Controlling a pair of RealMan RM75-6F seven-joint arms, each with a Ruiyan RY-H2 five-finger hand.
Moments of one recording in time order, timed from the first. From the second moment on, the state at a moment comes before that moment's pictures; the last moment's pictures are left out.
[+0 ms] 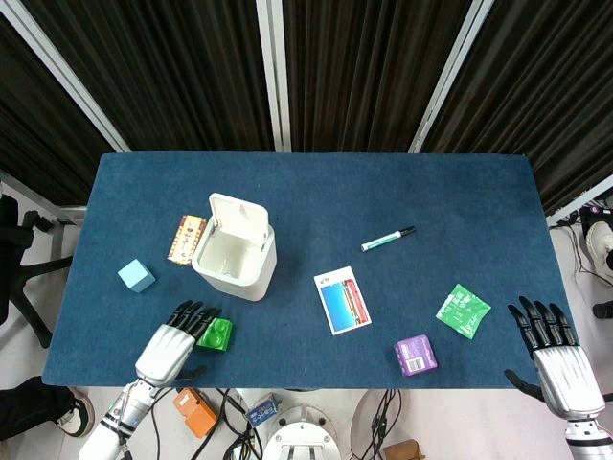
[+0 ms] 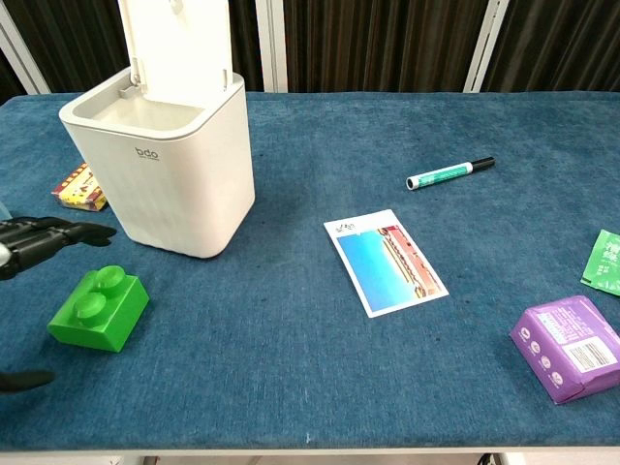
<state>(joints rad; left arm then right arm) -0.21 -1.51 0.11 -1.55 1.68 1.31 0.28 -0.04 -1.10 -0.07 -1.64 -1.74 1.60 -0.15</state>
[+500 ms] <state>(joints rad) -0.21 -1.57 0.07 -1.53 1.55 1.27 0.31 -0.05 -1.10 -0.07 -1.64 -1.74 1.60 -0.15</state>
